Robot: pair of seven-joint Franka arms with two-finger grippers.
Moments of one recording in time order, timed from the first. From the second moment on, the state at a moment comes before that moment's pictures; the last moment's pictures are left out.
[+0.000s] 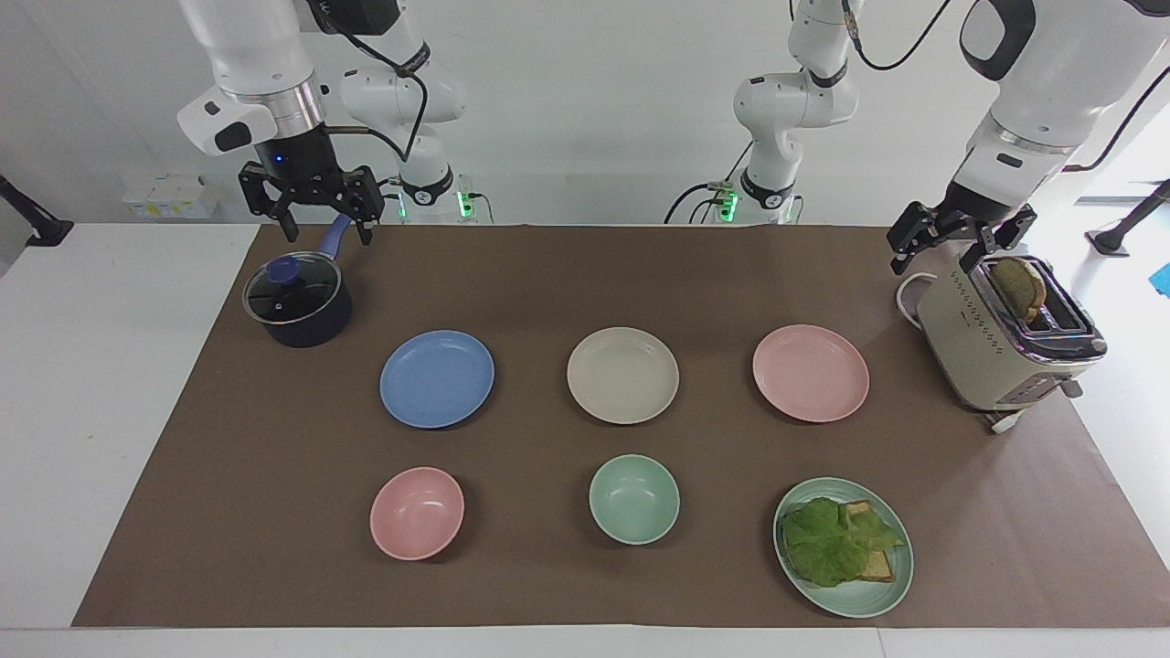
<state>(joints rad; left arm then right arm) 0.00 0.04 -0.07 -1.50 0.00 1.59 -0.04 0.00 -0.04 0.08 -1.58 -0.04 1.60 0.12</state>
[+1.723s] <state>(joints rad) 0.05 0.05 -0.06 -1.90 -0.01 1.87 -0.04 0.00 -0.04 0.08 -1.58 -0.04 1.60 0.12</state>
